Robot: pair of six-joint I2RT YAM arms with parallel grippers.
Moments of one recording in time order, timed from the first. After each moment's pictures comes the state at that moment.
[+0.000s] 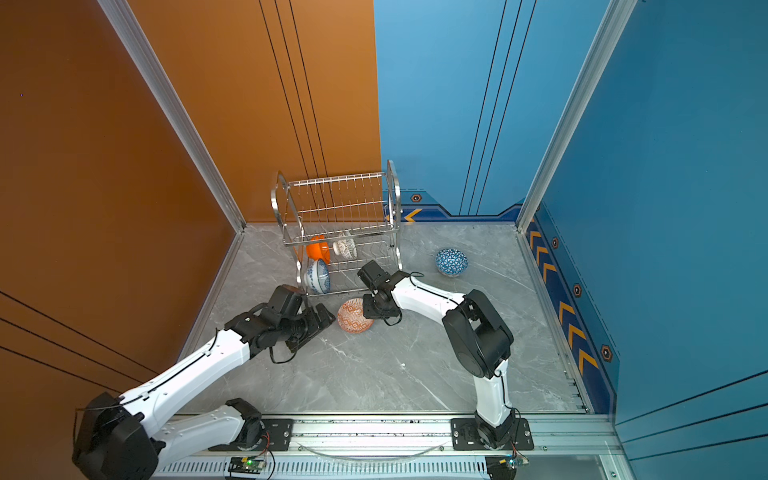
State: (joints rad) left arm -0.49 1.11 0.74 -0.60 0.11 -1.06; right arm 0.74 1.94 1.41 -0.67 -0.06 0.64
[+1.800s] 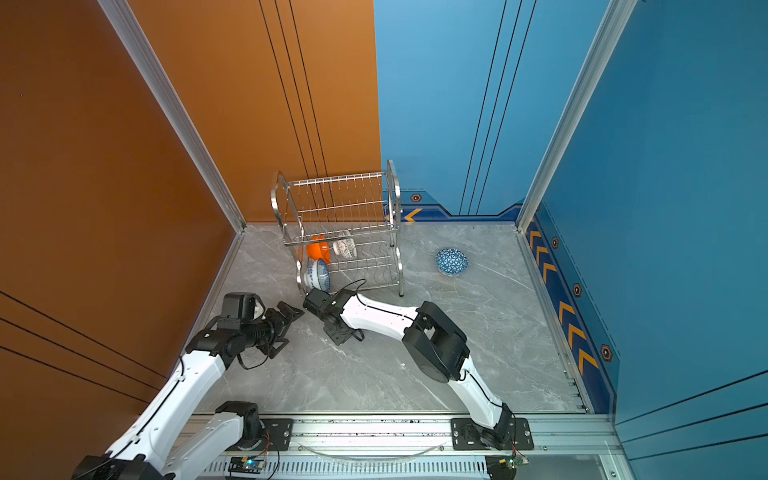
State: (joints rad) left arm -0.08 0.91 0.62 -0.63 0.37 -1.09; right arm 1.04 2.18 1.77 -0.91 0.21 0.24
